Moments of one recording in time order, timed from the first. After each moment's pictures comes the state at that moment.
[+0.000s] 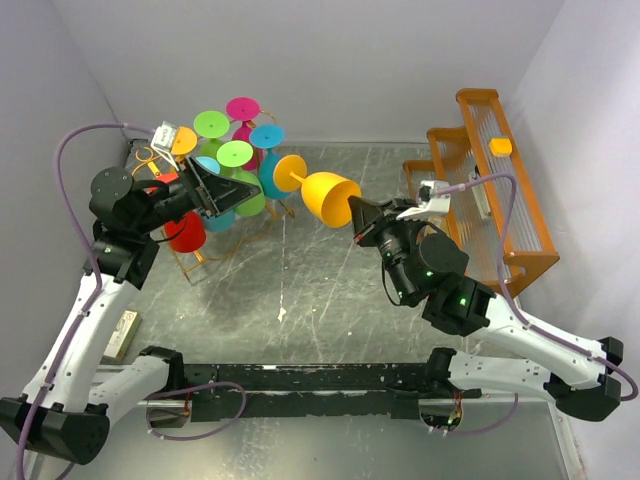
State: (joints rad) left arm -0.22 0.96 1.08 0.06 0.81 -0.92; right arm 1.13 0.89 1.01 0.01 0.80 0.44
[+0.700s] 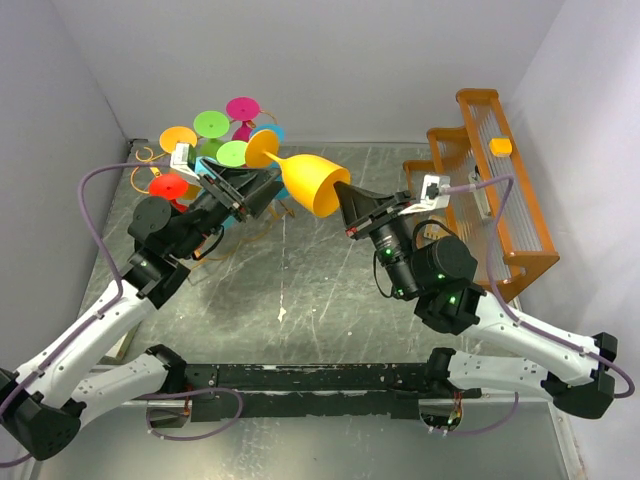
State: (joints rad) left arm -0.59 0.94 0.93 0.29 0.20 -1.37; right arm 1.13 0.92 1.00 0.35 0.65 0.41
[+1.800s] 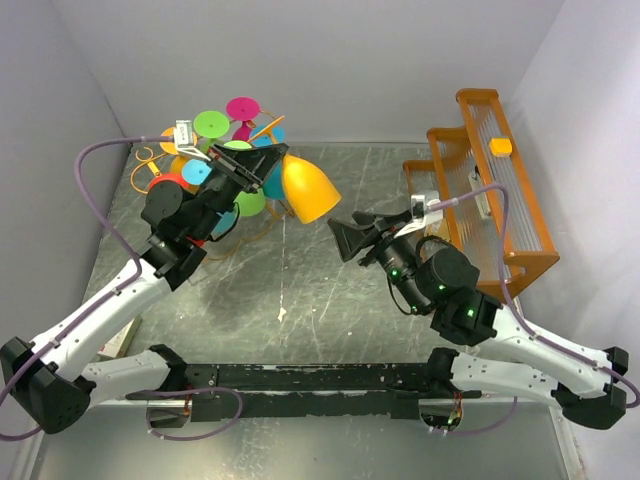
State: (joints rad) left arm -0.65 1.10 1.04 0.47 0.00 -1.02; right arm 1.13 0.79 0.89 0.11 0.54 0.34
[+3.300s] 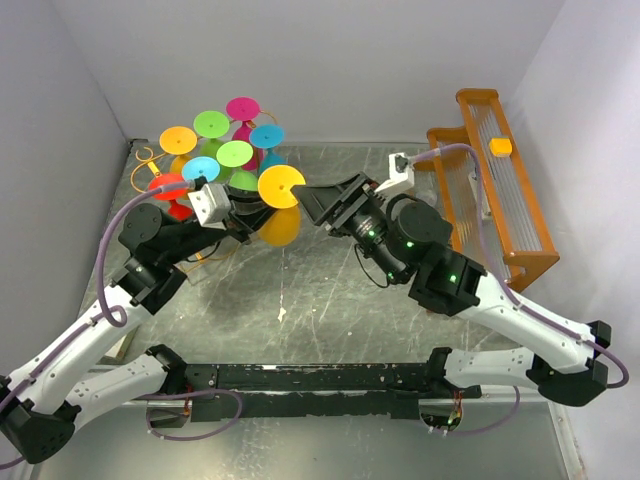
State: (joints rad) left arm -0.65 0.92 0.94 0.33 0.48 0.05; right arm 1.13 1.06 1.27 -0.08 0.47 0.86
